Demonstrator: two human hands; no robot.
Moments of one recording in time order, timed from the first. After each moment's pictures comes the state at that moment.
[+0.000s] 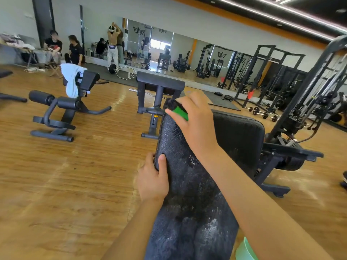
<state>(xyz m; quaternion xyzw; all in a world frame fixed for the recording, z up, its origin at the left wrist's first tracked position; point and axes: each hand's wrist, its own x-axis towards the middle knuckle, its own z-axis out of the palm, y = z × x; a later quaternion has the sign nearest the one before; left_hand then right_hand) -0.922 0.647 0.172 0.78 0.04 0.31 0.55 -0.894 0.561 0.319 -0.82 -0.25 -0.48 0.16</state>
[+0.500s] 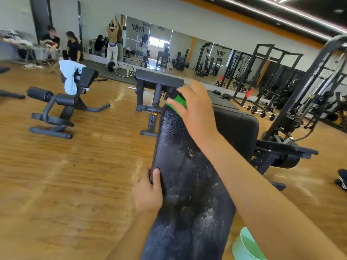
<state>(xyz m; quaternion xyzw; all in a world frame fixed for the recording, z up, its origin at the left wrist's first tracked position) -0.953 0.650 0.121 0.77 0.06 0.26 0.58 -0.899 0.562 0.334 -0.85 -0.23 -0.46 0.13</state>
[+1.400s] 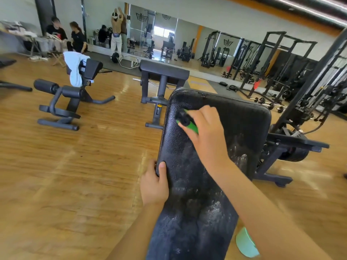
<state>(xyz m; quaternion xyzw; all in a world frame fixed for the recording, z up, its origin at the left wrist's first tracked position) -0.954 0.648 0.124 0.76 0.03 0.27 0.58 -0.929 0.539 0.269 -0.85 -0.22 -0.46 0.09</state>
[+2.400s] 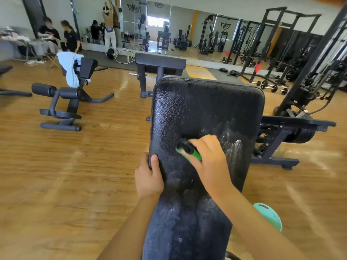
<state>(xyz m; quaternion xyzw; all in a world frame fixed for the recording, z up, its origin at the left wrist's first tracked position) -0.948 0.649 0.119 0.77 0.03 0.31 0.56 -0.972 0.502 0.198 -0.87 -0.19 -0.42 0.18</state>
